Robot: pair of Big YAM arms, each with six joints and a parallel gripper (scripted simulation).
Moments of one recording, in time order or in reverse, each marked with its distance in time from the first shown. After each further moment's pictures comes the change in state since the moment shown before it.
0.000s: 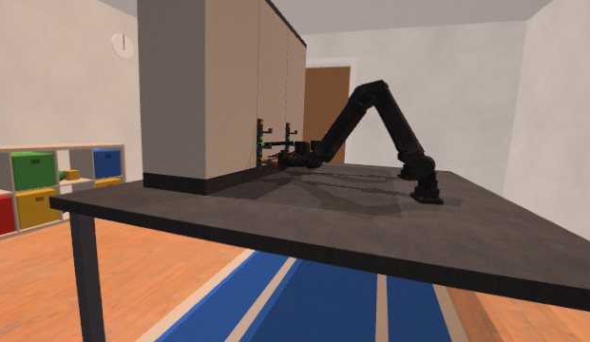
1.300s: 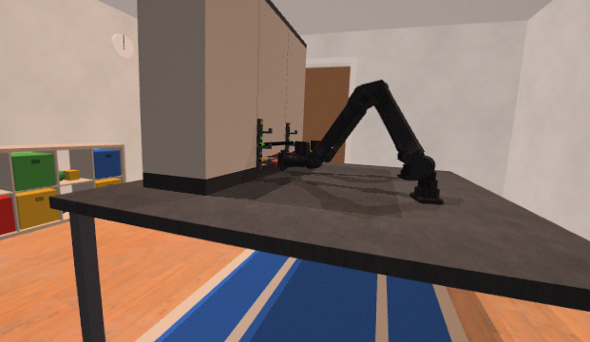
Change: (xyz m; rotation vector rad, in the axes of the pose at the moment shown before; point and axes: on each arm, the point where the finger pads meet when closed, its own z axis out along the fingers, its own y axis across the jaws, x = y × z) left arm 0.000 0.000 0.000 0.001 0.000 0.000; right arm 0.000 0.000 0.000 -0.001 0.000 0.000
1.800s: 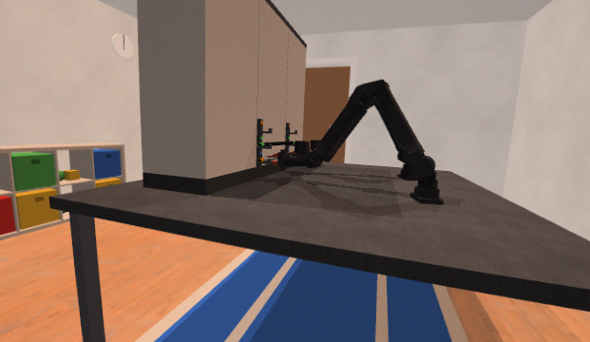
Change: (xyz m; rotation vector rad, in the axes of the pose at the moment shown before) left arm 0.000 0.000 0.000 0.015 0.000 0.004; right arm 0.000 0.000 0.000 -0.016 0.000 -0.003
